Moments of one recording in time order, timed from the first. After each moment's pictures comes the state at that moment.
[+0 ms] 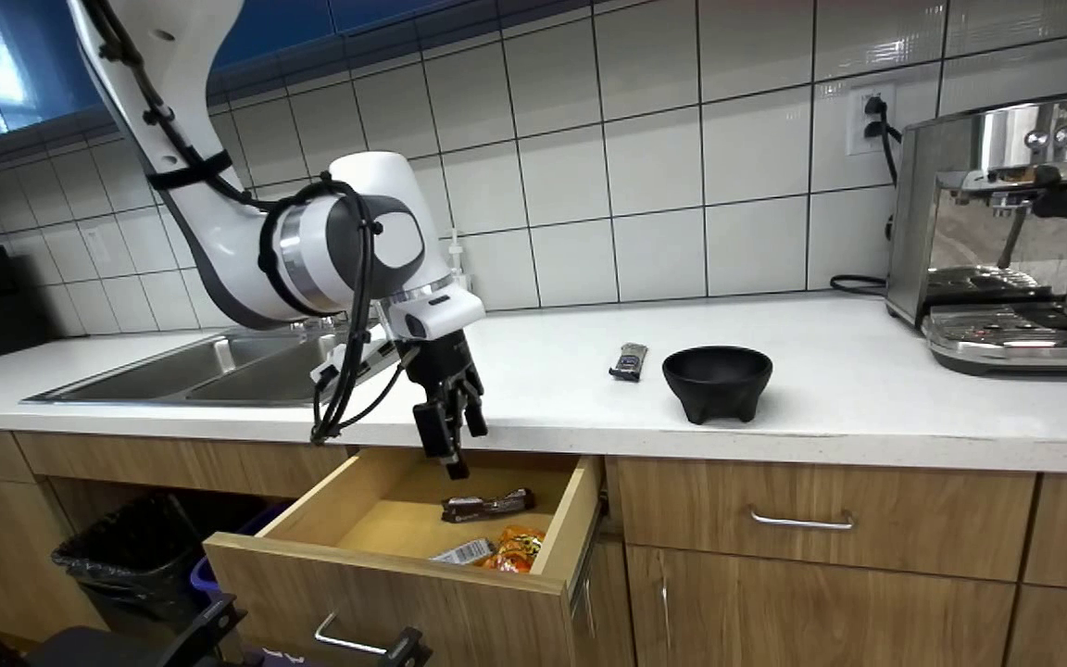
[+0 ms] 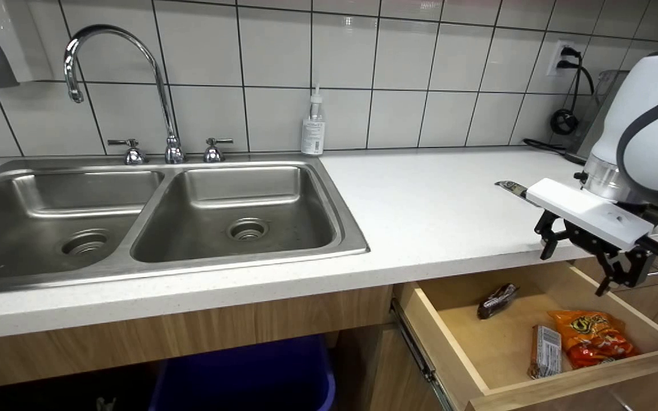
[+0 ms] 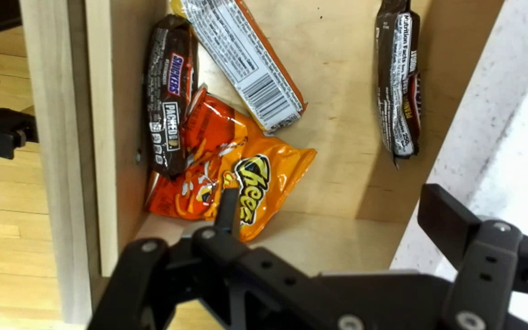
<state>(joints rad) 0.21 0.22 -0.33 -2.62 -0.15 2.91 1.37</state>
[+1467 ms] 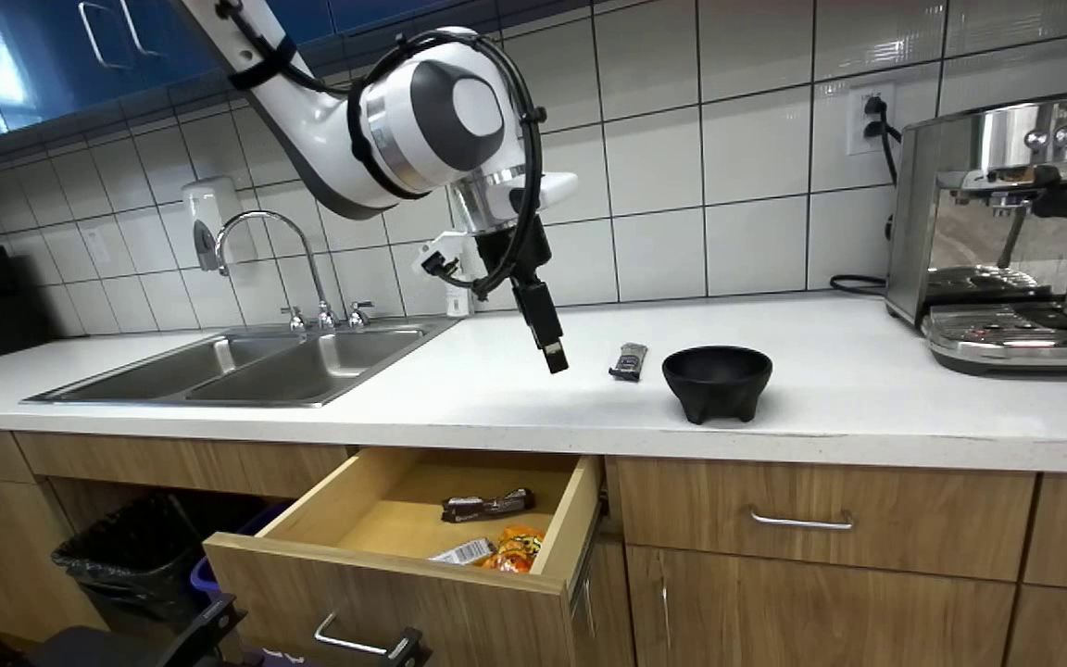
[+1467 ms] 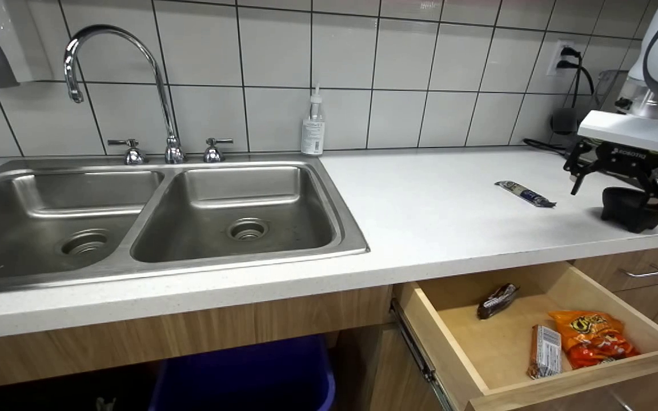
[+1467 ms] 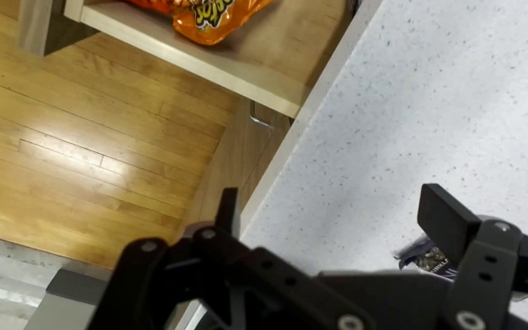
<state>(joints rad) -0.03 0.12 -0.26 -2.39 -0.23 2.64 0.95</state>
